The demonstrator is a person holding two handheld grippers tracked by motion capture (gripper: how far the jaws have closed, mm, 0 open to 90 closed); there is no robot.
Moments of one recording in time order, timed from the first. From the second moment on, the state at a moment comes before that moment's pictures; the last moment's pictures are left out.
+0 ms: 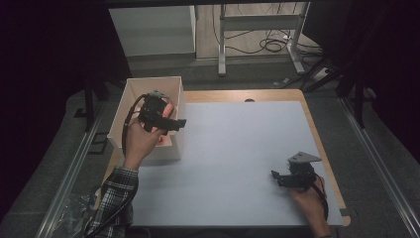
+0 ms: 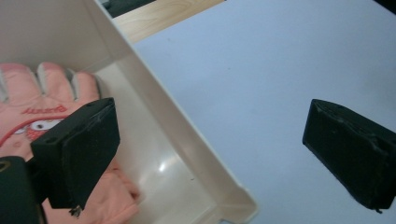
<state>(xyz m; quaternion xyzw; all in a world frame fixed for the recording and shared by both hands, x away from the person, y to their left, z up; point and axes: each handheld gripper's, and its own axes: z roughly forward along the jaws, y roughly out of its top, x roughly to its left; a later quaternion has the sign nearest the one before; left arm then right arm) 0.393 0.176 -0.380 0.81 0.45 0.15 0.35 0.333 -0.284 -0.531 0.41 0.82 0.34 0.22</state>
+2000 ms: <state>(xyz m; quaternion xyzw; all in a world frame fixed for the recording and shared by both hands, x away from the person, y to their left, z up) 0.319 0.098 -0.456 0.85 0.32 0.12 0.39 0.332 -0.284 -0.531 0.41 0.82 0.34 0.22</state>
